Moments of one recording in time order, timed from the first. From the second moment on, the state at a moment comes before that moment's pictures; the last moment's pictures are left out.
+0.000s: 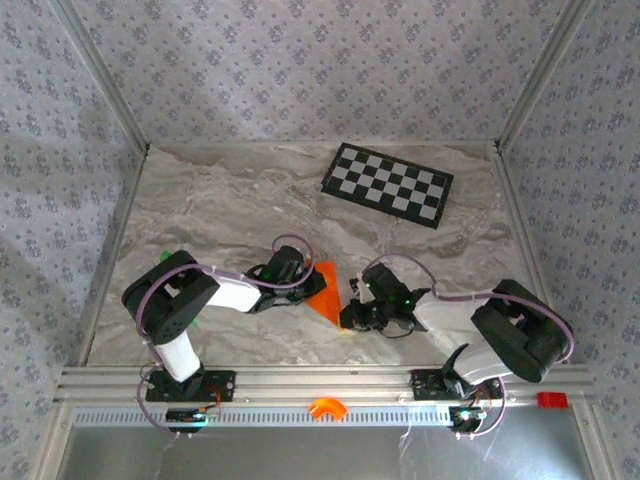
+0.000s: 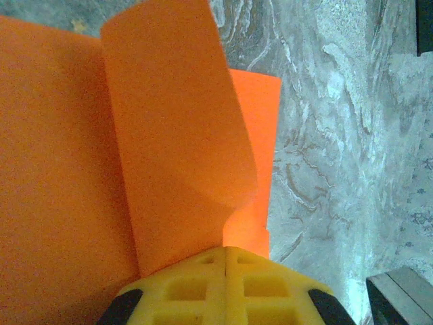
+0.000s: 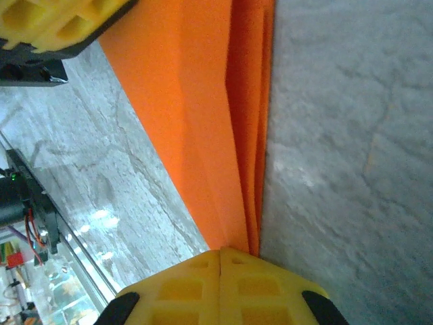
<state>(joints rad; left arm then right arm) -0.81 1.72 0.60 0.41 0.23 -1.21 0.79 1.40 0.39 0.09 -0.49 0.82</state>
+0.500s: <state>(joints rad) -0.81 1.72 0.59 0.43 0.23 -1.21 0.78 1.24 0.38 -0.12 -0.49 0.78</state>
